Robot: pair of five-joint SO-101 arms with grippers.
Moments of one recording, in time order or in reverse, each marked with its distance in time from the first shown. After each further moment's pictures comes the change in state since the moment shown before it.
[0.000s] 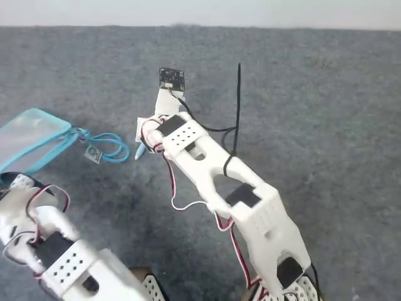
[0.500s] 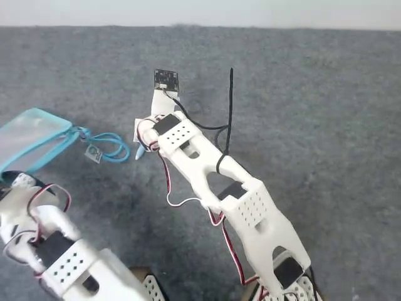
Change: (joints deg) left arm 0.6 0.0 0.0 0.0 0.0; right arm 0.3 9.8 -11.3 4.2 1.5
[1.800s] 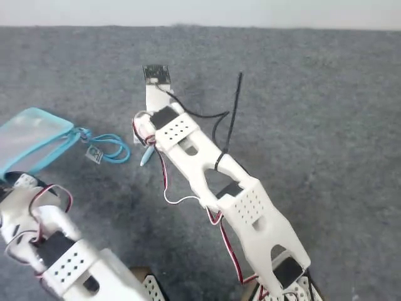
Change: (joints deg) left arm 0.4 0.0 0.9 0.0 -0.1; right arm -0.3 3.6 -10.9 11.3 8.4
